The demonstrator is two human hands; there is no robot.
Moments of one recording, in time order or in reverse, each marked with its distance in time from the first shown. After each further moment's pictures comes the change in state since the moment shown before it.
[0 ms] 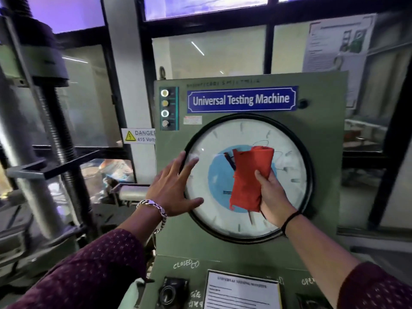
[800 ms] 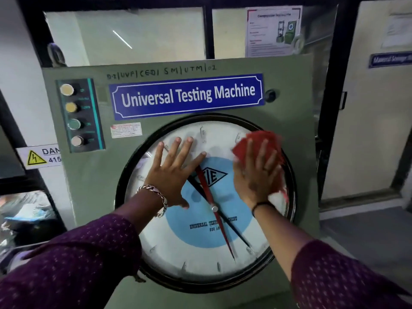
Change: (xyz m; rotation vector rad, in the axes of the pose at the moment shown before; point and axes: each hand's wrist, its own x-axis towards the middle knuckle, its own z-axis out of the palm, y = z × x) left_hand 0.255 -0.007 0.138 0.441 0.060 0.422; right_hand 0.192 0.023 -0.044 -1.391 0.704 -0.431
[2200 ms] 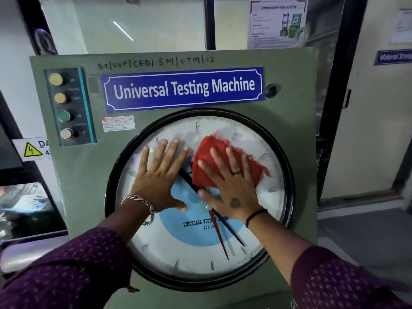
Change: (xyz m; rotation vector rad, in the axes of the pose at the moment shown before) left_hand -0.016 0.002 0.030 -0.142 0.123 -0.077; right_hand -0.020 0.014 0.023 -0.188 0.066 -0.772
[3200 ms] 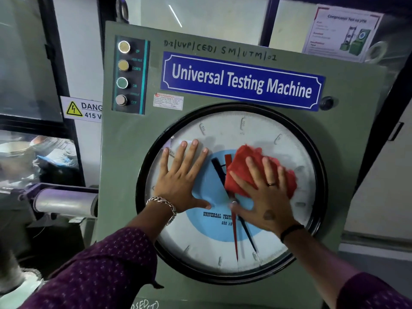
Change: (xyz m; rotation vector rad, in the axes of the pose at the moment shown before) left_hand -0.052 0.009 0.035 -0.124 0.066 -0.224; right_hand -0.019 0.014 -0.006 -0.050 -0.130 -0.177
